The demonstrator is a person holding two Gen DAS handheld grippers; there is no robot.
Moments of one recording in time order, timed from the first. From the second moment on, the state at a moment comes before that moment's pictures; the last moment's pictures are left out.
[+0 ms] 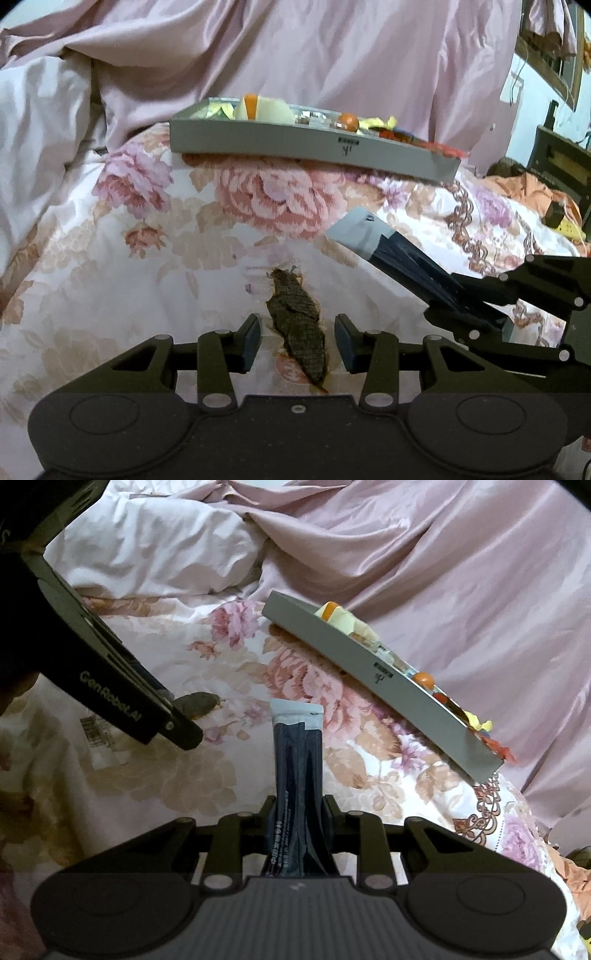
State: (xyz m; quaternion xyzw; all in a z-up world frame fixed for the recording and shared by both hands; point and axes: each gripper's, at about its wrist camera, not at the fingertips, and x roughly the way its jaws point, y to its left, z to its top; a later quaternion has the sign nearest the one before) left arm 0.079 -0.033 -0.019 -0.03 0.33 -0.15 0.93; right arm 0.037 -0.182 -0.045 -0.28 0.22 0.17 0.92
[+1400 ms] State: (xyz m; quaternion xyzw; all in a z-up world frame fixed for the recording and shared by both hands) left arm 0.275 -0.108 0.120 -0.04 0.22 -0.13 0.97; right arm 0.210 -0.272 0.119 -0.08 0.14 0.13 0.98
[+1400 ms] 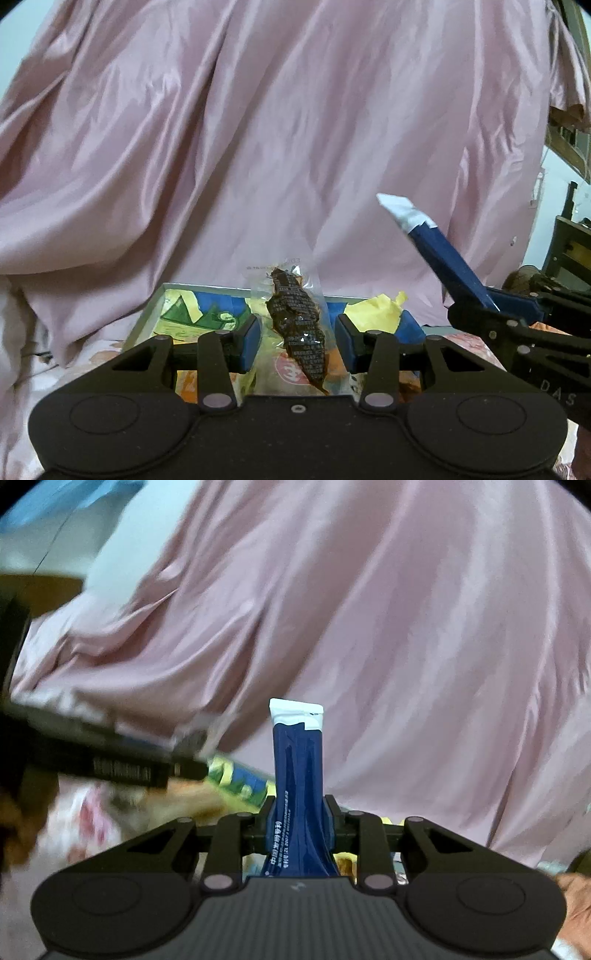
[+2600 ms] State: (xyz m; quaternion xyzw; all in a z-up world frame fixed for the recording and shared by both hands) left arm 0.332 -0.120 0.064 -0.03 0.30 -0.12 0.94; right arm 0.293 -0.281 0.041 0.03 0.26 0.12 0.96
